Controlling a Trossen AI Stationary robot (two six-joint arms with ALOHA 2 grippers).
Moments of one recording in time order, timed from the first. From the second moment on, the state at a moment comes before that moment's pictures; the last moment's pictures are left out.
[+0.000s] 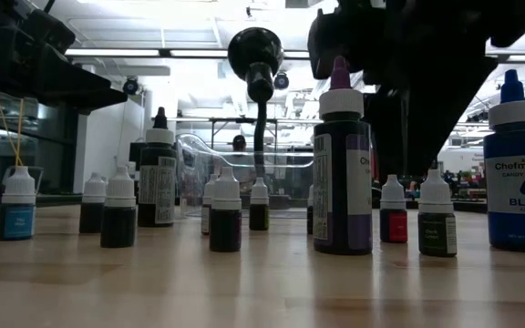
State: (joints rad) left arm 0.14 0.02 0.08 -0.13 0.04 0.05; right arm 0.34 1.87 1.29 -0.71 -0.07 0.44
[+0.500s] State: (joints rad) left arm 0.14 0.02 0.08 -0.13 0.04 0.05; right arm 0.34 1.87 1.29 -0.69 -0.04 0.49
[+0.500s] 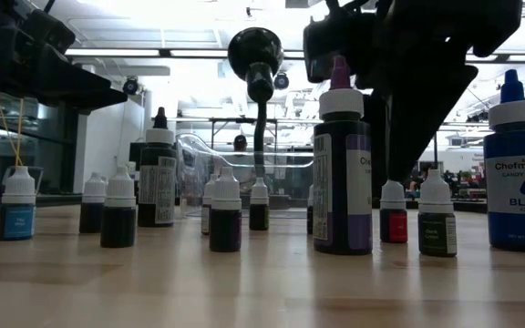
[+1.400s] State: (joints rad) left arm 0.14 0.02 0.08 -0.13 0.04 0.05; right arm 0.34 1.89 1.28 -0.67 -0.06 0.49
